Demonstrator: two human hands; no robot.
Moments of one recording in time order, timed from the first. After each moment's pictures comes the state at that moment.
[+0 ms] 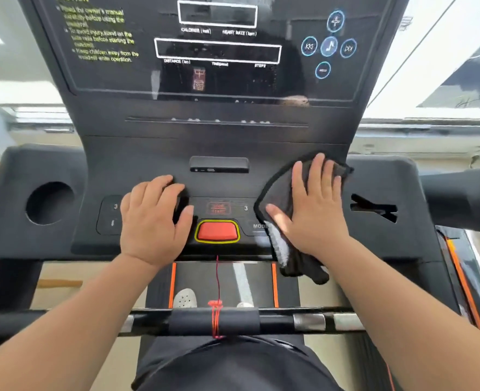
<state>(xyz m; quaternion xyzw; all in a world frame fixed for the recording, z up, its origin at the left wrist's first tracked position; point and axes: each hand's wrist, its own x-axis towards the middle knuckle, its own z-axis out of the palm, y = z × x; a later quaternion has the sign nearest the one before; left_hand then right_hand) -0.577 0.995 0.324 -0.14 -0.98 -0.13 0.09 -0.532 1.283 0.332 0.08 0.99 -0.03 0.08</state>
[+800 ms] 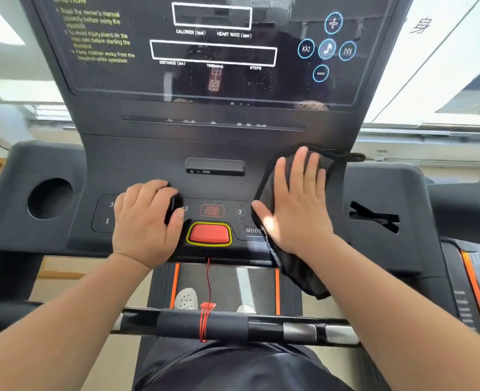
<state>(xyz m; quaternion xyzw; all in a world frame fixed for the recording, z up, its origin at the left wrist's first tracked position) -0.575 0.996 0.325 -0.15 -0.97 -0.12 0.11 -0.551 1.272 0.327 0.02 1.00 -0.02 0.05</state>
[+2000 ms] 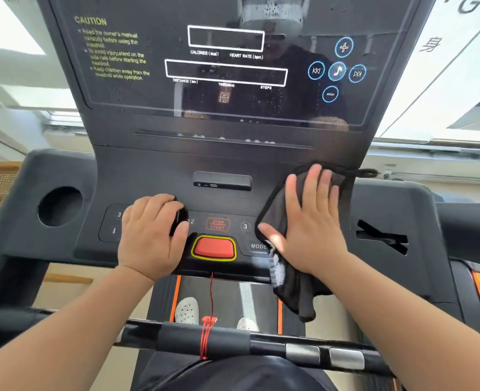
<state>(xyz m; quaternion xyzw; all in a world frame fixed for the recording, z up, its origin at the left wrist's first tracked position) -0.574 0.997 0.328 -0.15 -0.97 -0.13 0.10 -0.549 1.289 0.323 -0.01 1.00 0.00 0.04</state>
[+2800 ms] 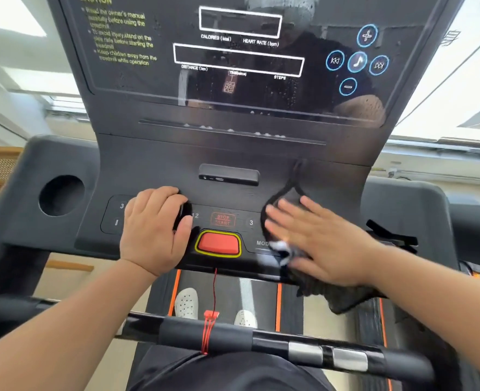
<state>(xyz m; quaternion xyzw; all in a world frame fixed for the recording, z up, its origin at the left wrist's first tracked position) -0.575 0.995 0.328 -0.15 -0.97 -0.14 0.09 -0.547 1.336 0.332 -0.39 0.91 0.06 0.07</state>
